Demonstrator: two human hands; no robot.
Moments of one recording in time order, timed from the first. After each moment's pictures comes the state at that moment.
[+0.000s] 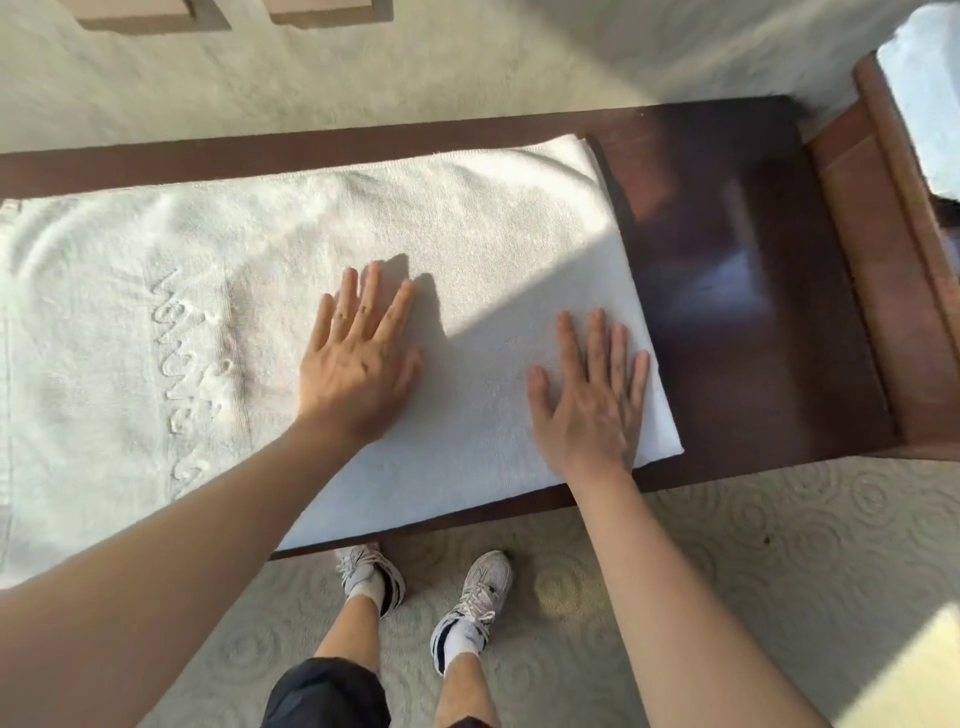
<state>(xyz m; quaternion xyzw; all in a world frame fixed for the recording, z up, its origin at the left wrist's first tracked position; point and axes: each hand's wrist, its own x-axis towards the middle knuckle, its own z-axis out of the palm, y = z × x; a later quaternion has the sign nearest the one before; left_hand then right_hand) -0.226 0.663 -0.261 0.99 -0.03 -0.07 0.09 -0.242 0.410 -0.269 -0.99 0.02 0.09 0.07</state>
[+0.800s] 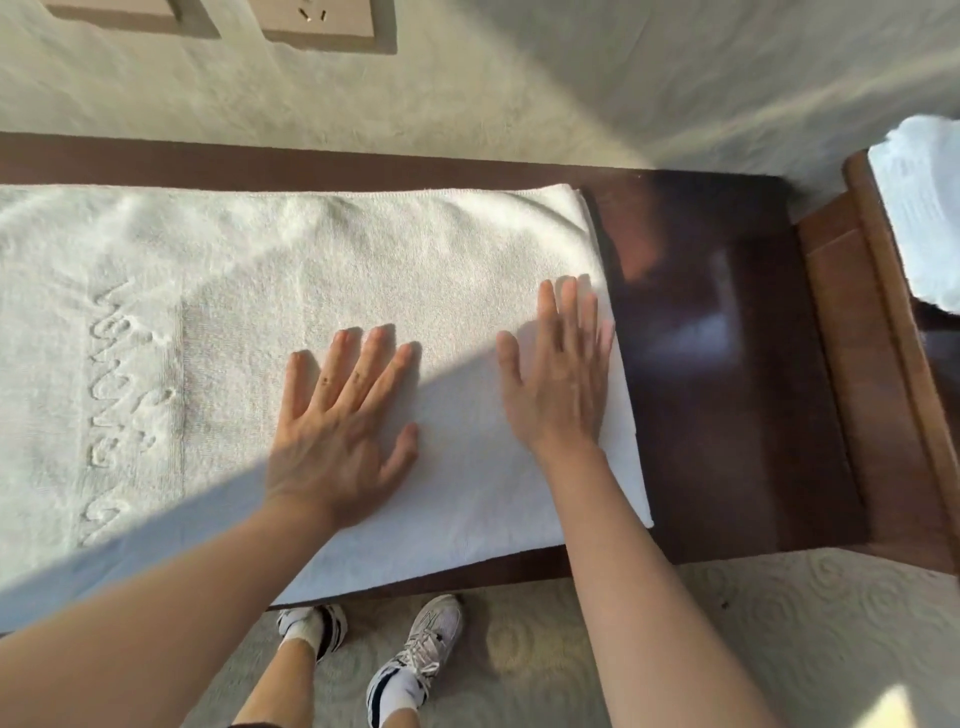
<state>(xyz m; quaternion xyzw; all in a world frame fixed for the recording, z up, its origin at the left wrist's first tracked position) -0.246 0.635 -0.266 0.99 -0.03 -0.07 0.08 -0.153 0.423 -0.260 -0.99 -0.04 0.02 0.13</state>
